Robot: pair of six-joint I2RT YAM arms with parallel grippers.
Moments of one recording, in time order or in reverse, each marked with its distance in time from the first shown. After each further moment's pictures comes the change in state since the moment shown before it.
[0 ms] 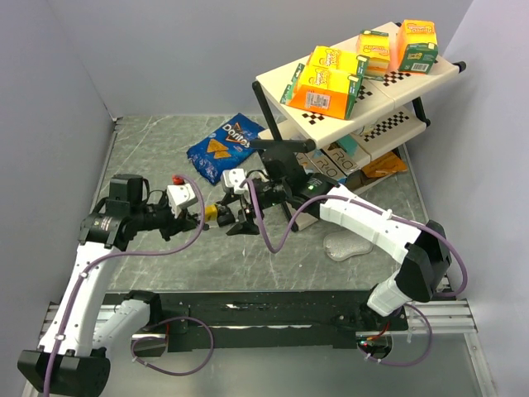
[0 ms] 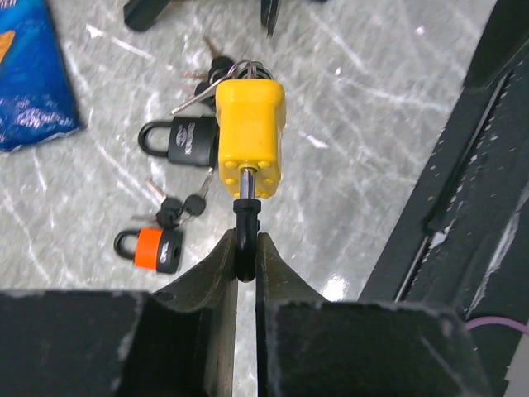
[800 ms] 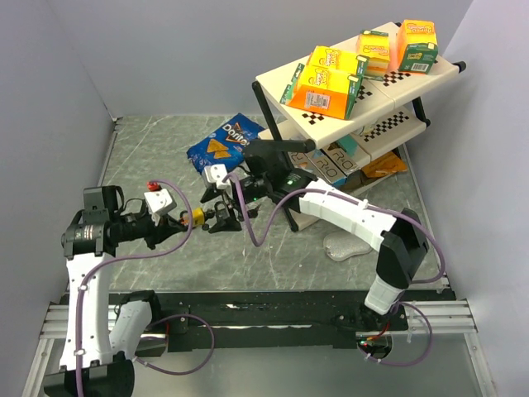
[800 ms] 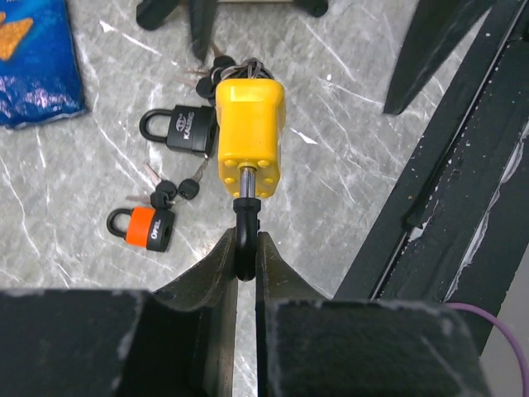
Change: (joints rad) left arm 0.276 -0.079 0.003 -0.201 0.202 0.163; right arm 0.042 0.144 0.117 0.086 -0.053 0.034
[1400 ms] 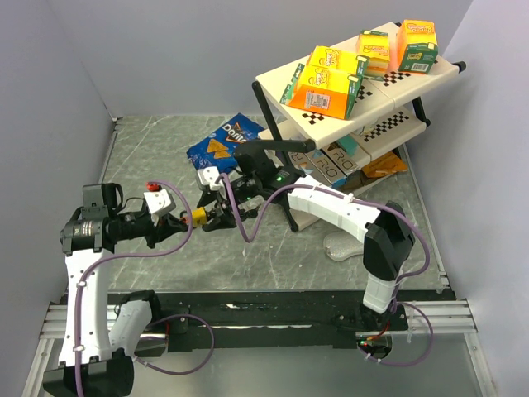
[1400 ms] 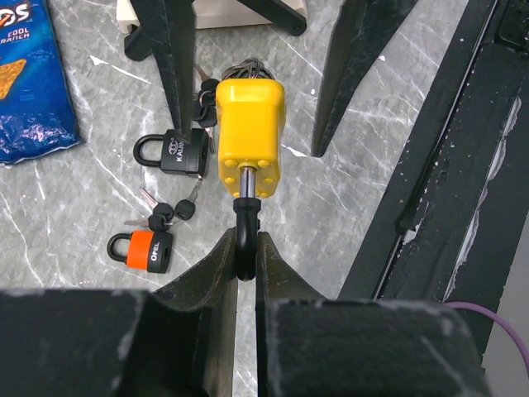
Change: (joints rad) left arm 0.012 0.036 0.039 -0.054 0.084 0.101; right arm 0.006 0.112 0.082 -0.037 -0.050 -0.061
